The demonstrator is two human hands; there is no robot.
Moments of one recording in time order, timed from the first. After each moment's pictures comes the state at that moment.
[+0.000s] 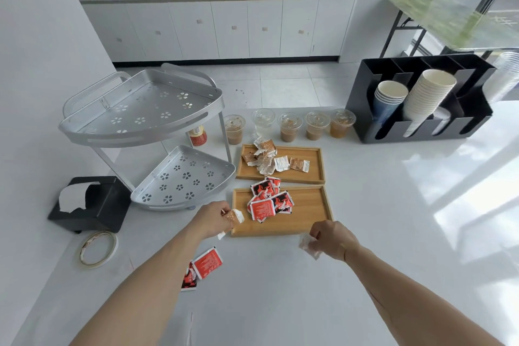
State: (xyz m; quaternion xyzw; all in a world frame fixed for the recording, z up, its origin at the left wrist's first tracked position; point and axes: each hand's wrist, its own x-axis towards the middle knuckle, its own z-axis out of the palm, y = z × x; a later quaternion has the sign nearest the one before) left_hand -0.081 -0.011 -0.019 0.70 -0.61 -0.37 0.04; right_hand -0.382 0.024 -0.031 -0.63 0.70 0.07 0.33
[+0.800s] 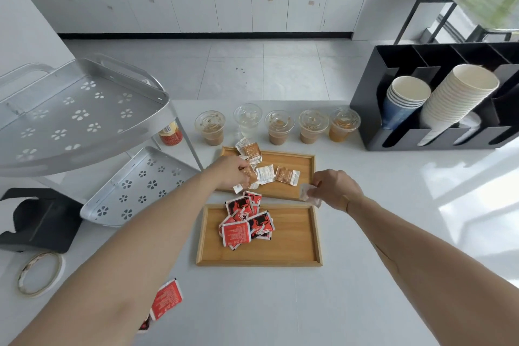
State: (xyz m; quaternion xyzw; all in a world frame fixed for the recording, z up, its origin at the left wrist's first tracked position) left_hand -0.180 -0.178 0.011 0.64 -0.69 -0.34 -0.03; right_hand -0.437 -0.151 -0.006 -0.67 0.69 0.02 0.27
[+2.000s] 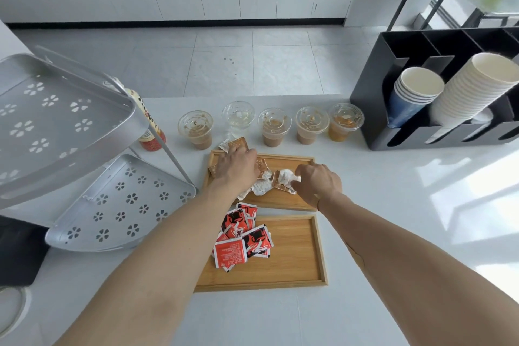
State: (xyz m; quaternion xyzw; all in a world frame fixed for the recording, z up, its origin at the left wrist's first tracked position) left_hand -0.216 -0.229 -0.051 0.65 -0.75 -0.11 -0.02; right_hand -0.399 -0.198 -0.045 -0.69 0.70 0.06 0.17
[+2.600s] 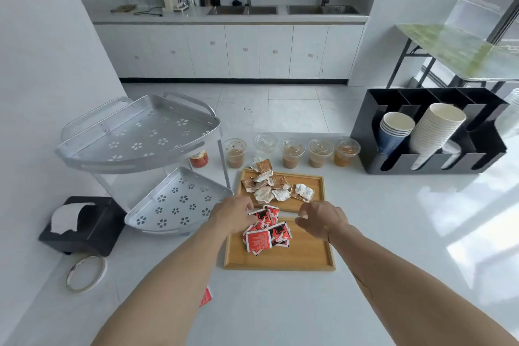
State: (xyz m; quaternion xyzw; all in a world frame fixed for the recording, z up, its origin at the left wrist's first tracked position) left_hand -0.141 -0.077 0.016 0.67 -0.70 -0.24 0.00; right_hand -0.366 -0.074 0.031 -0.73 0.65 0.09 0.18
